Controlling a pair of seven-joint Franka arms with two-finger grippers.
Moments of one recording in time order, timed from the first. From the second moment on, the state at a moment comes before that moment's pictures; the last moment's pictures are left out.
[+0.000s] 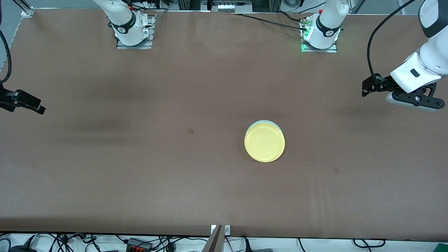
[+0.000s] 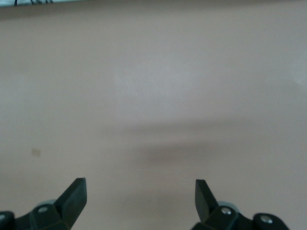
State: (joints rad) left arm -0.01 -0.02 -0.03 -1.78 0.00 1.73 0.18; right arm -0.02 0.17 -0.06 -1.43 0.04 1.63 -0.01
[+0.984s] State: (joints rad) left arm -0.01 -0.02 -0.03 -1.78 0.00 1.73 0.18; right arm -0.01 0.00 -0.05 -1.68 0.00 1.70 -0.02
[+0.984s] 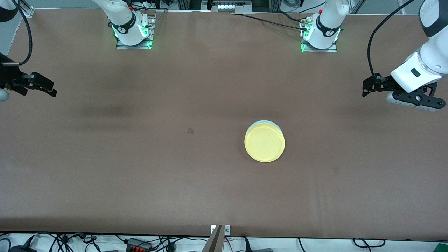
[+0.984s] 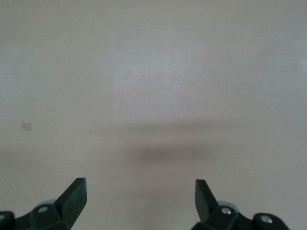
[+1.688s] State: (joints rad) left arm -0.01 -0.03 -0.02 -1.77 0.00 1.70 0.14; right arm -0.01 0.00 -0.05 -1.68 -0.02 1.71 -0.02
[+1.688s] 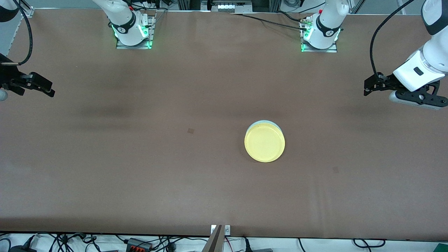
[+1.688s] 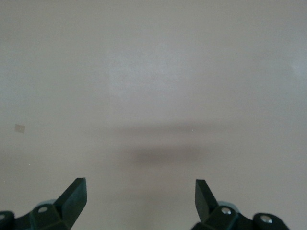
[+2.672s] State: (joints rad) left arm -0.01 -0.03 -0.05 -1.73 0.00 1.64 0.11; right arm -0.01 0.00 -0.05 -1.69 -0.02 1.72 -0.02
